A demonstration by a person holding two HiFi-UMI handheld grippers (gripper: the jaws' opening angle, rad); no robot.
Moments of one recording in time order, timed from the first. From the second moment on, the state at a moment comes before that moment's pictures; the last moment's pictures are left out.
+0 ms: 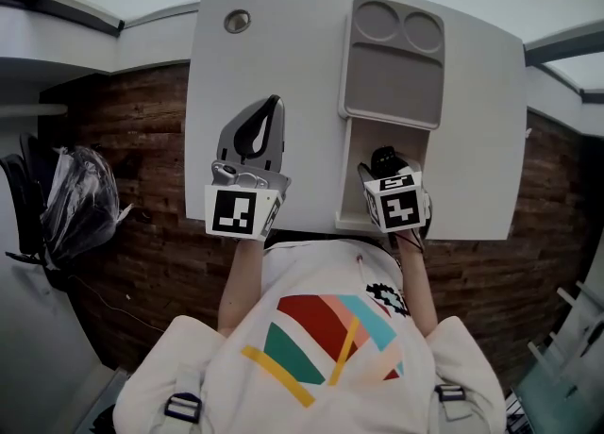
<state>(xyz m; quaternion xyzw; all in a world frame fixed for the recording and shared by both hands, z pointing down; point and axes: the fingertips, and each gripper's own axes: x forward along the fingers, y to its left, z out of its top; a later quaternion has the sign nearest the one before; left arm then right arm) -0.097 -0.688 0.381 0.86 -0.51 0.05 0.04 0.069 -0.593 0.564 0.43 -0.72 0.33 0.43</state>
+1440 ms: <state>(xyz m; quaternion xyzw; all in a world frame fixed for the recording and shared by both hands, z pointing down) -0.082 -0.692 0.373 0.87 -0.49 0.03 0.03 0.069 -0.592 0.579 0.44 -0.70 0.29 0.48</state>
